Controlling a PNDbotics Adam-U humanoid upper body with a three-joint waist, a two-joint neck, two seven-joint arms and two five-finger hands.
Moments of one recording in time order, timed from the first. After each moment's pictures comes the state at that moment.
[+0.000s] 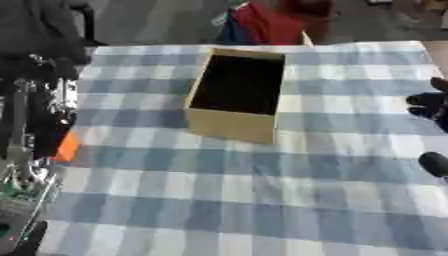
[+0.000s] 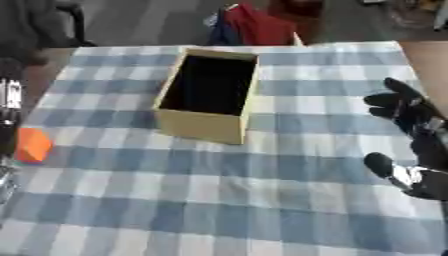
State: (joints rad) left arm -0.11 0.44 0.11 -1.98 0.00 -0.23 0.27; right arm -0.43 -0.14 -0.12 -1.63 0.11 -0.37 0.49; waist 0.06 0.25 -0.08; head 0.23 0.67
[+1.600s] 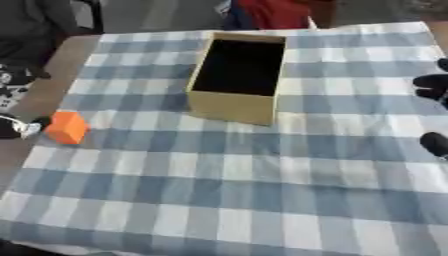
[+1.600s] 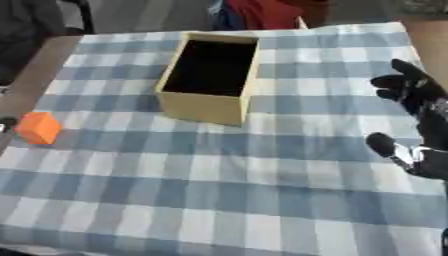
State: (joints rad) left arm 0.01 1.06 0.14 -1.60 -0.50 -0.08 -0.25; right arm -0.40 -0.16 -0.13 -1.62 0.13 -0.37 0.49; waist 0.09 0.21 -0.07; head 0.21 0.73
